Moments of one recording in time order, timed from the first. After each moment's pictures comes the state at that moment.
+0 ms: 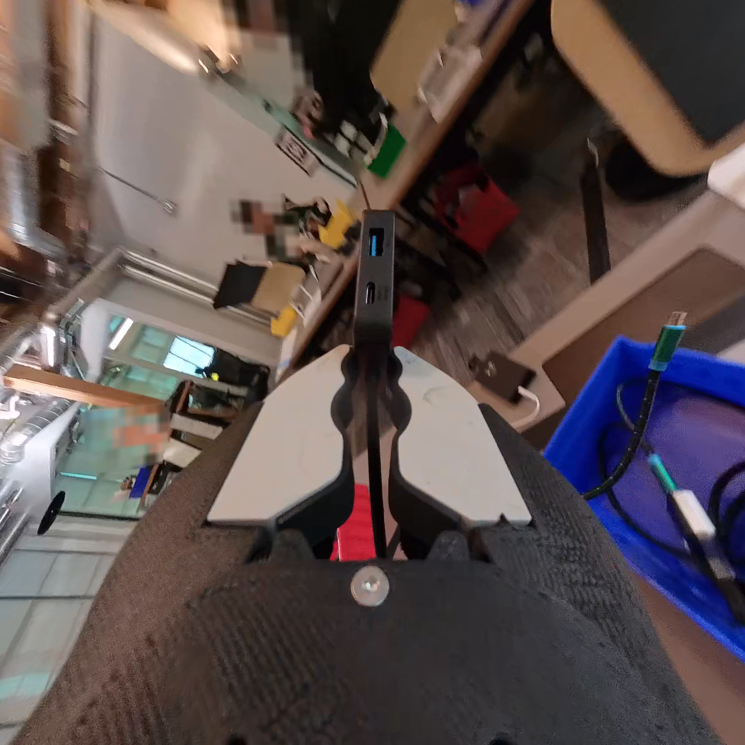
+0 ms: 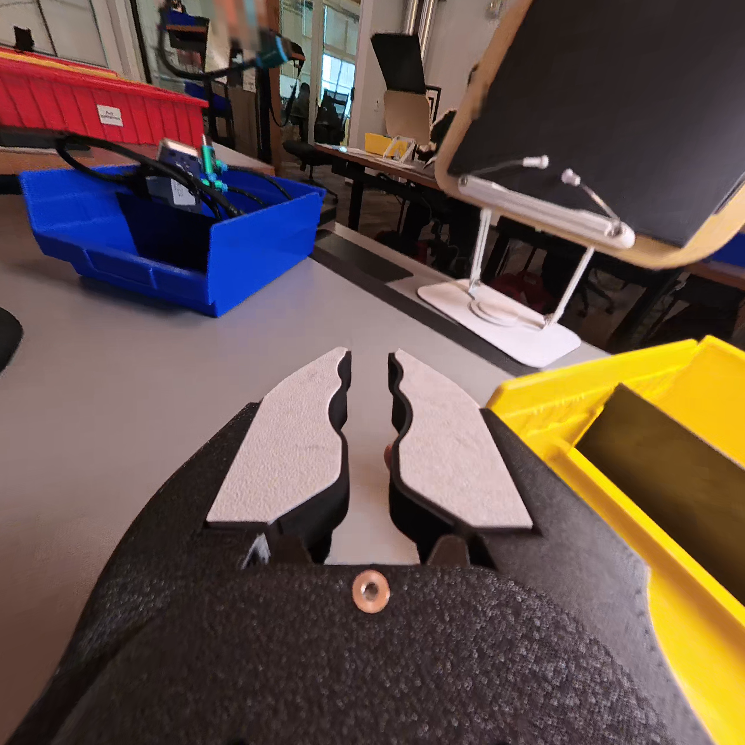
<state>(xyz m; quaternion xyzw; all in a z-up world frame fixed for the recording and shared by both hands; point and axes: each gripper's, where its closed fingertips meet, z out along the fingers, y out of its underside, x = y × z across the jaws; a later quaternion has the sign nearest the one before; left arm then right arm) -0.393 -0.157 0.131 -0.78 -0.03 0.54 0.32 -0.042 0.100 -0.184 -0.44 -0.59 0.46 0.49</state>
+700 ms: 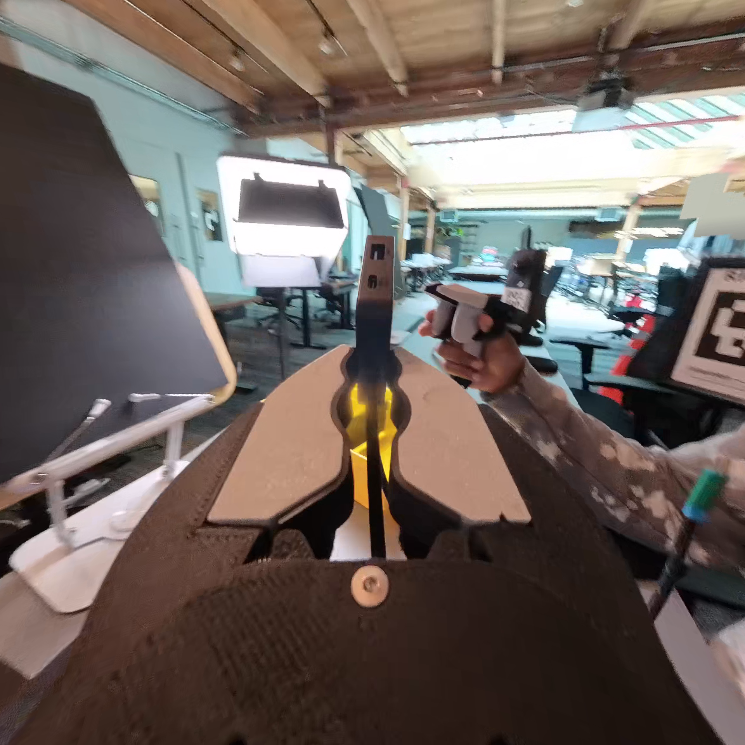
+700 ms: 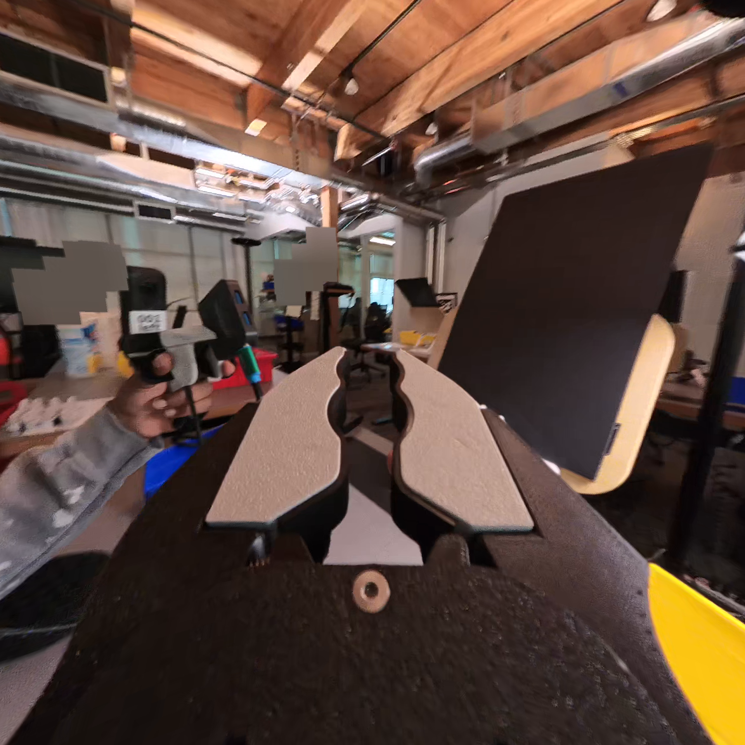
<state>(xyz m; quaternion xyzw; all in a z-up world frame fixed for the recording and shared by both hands) -0.128 -0.008 0.016 -0.62 0.08 -0.12 0.77 -0.017 0.157 0.024 -0.34 -0.46 0.65 0.50</state>
